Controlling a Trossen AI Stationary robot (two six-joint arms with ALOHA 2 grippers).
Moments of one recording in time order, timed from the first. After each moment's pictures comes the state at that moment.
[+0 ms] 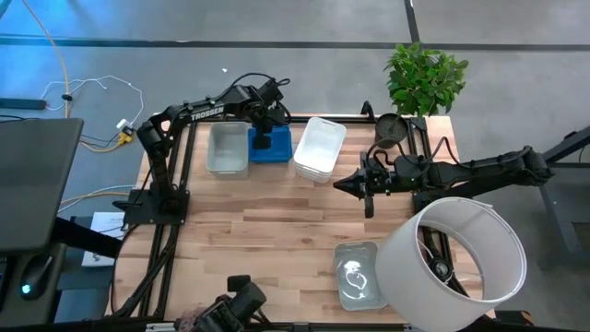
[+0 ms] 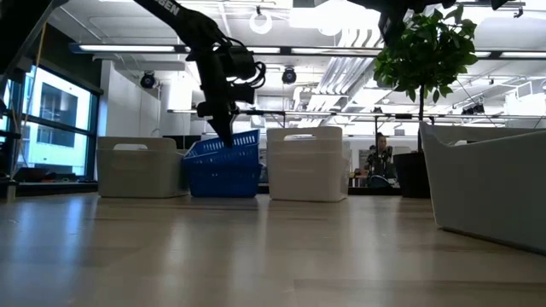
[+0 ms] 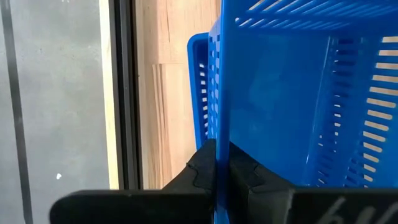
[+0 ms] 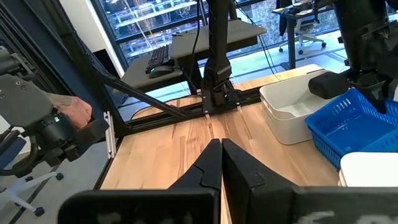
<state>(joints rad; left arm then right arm) 0.77 1.89 1.55 -0.89 -0.01 0.68 0.08 0.97 0.68 0.16 0.06 0.26</state>
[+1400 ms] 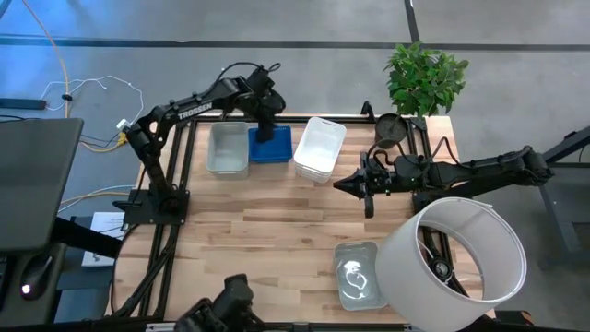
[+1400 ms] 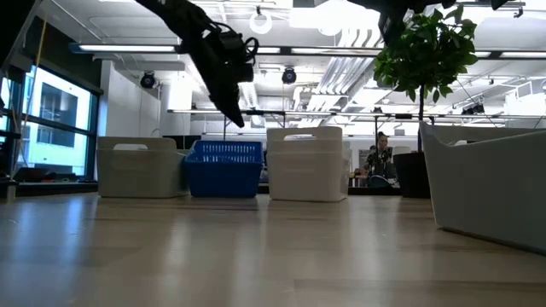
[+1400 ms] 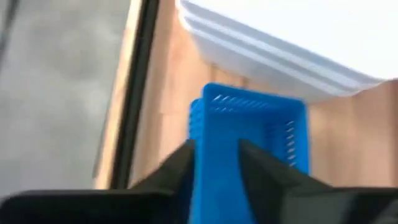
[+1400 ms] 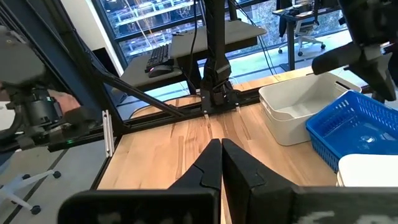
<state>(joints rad) 0.81 1.80 1.54 -0.81 0.22 0.54 0.08 0.97 0.68 0.16 0.06 0.25</state>
